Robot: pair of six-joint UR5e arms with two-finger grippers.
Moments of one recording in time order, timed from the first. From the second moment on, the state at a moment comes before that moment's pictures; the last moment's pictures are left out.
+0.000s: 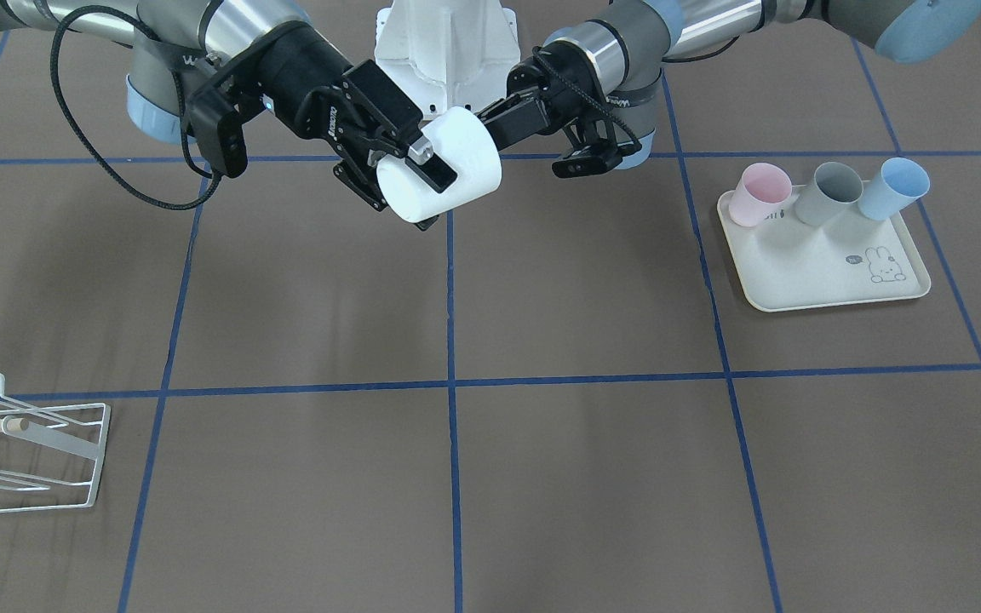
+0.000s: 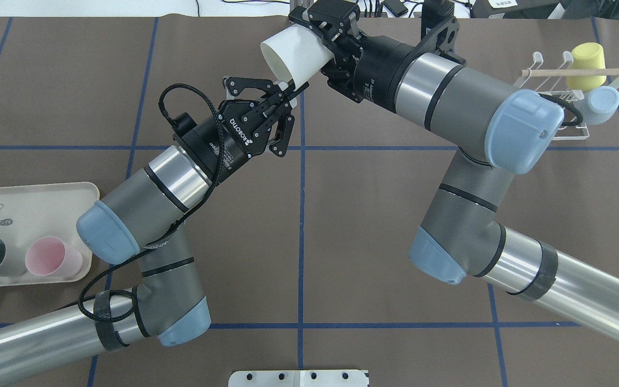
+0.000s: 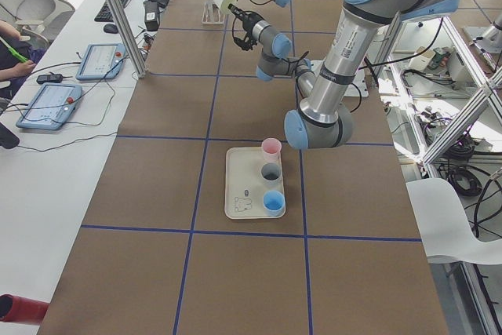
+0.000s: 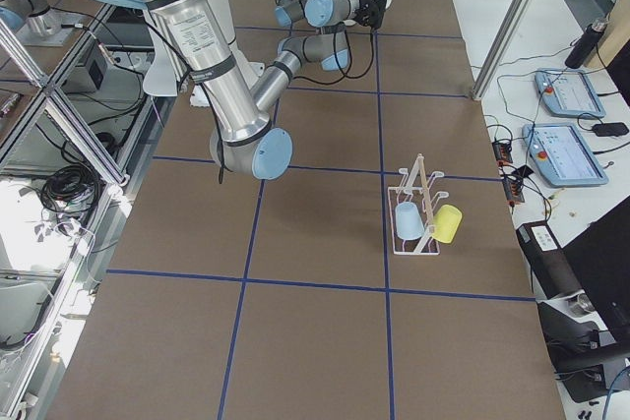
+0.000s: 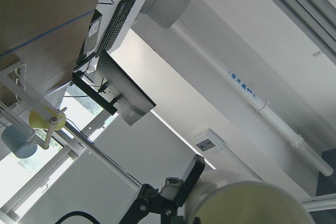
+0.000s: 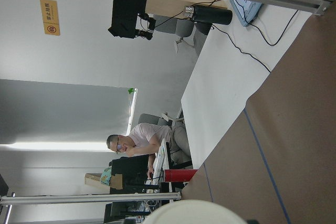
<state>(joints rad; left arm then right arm) -0.44 -2.20 -1.56 -3.23 -1.15 -2.60 0.64 -0.98 1.75 -0.45 1.44 1.96</state>
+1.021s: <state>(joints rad) -0.45 -2.14 -1.63 -3.24 -1.16 -2.50 0.79 -1.01 1.76 -0.46 1.51 1.91</state>
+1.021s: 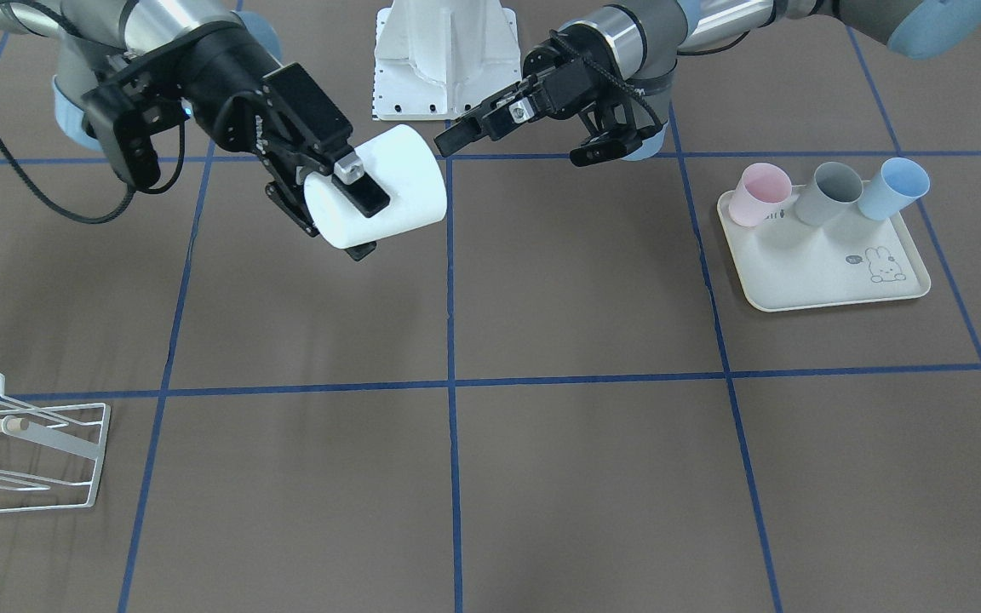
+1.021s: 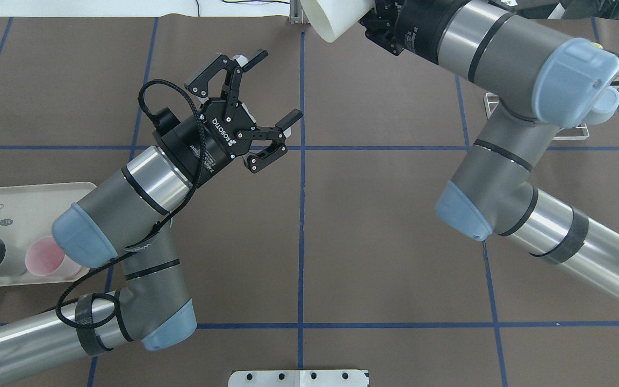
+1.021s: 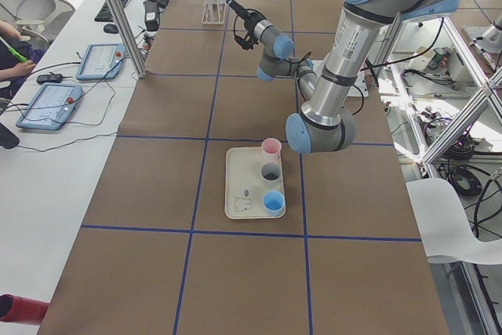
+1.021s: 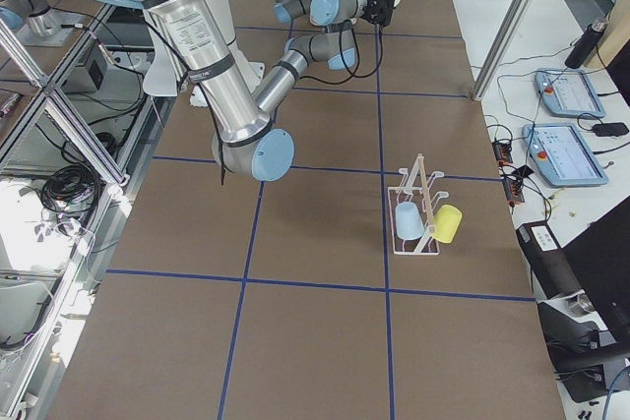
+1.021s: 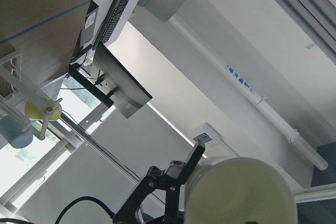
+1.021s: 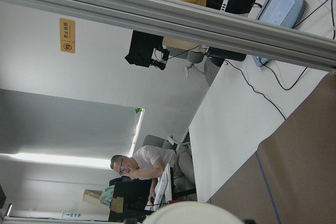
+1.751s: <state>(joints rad) -0.45 -1.97 -1.81 -3.04 -1.21 -2.20 0.92 -1.36 1.84 -0.47 1.50 1.48</state>
